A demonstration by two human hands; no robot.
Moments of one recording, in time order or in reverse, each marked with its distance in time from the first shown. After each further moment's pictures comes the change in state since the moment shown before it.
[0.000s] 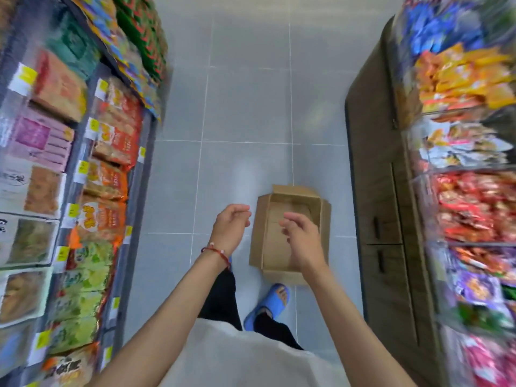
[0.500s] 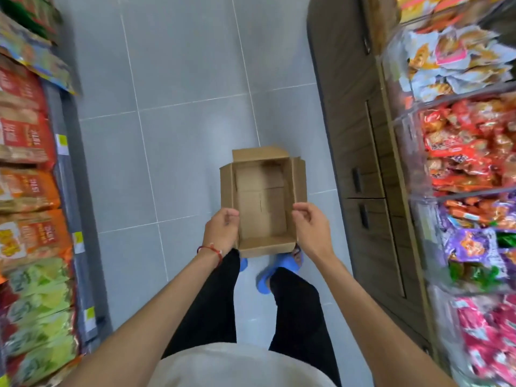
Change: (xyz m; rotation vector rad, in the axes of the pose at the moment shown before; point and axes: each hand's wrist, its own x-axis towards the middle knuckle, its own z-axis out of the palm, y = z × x) left_hand 0.099 -0.089 0.132 0.444 -0.112 -0.092; right_hand 0.122 0.097 -0.116 -0.218 0.157 0.064
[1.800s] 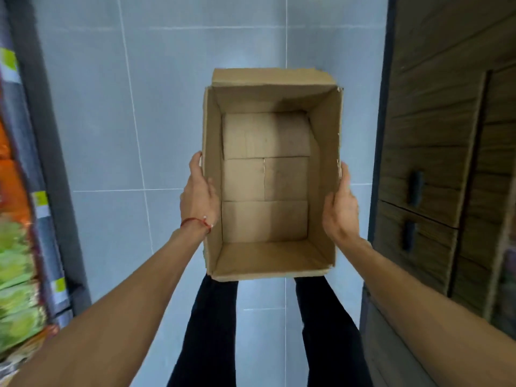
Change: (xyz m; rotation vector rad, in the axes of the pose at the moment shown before) left_hand 0.199 -0.076 0.012 0.337 0.330 0.021; right_hand 0.209 0.085 0.076 -0.482 -0.069 0.012
